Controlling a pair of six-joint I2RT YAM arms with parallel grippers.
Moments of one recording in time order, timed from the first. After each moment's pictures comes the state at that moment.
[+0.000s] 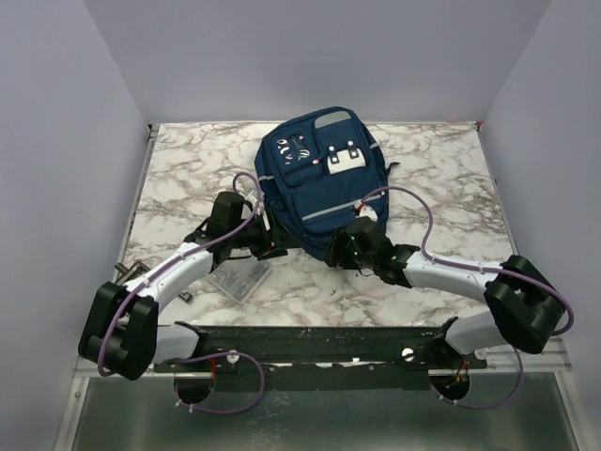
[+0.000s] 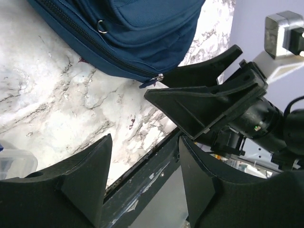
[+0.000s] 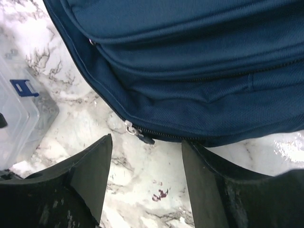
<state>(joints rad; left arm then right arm) -0.40 1.24 0.67 -0.09 0.63 -0.82 0.80 1.39 0.65 0.02 0.13 0.75</state>
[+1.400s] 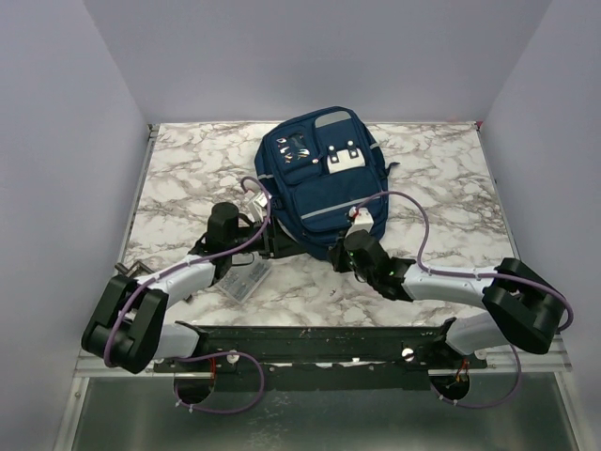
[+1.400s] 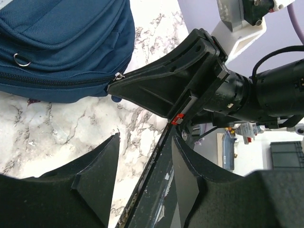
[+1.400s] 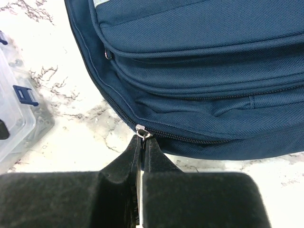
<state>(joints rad) -0.40 1.29 0.48 0.47 0.84 -0.74 0.91 1.40 0.56 0.27 0.34 0.60</state>
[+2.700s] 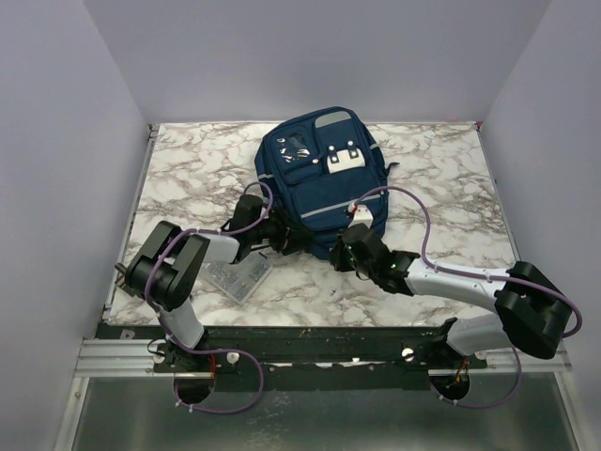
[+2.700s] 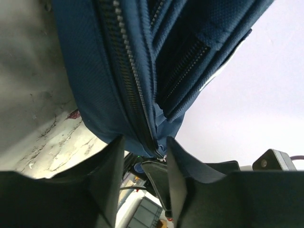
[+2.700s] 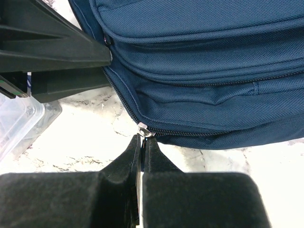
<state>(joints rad) -0.43 1.71 0.66 0.47 0.63 -1.43 0.91 1.35 0.64 0.06 0.27 0.66</state>
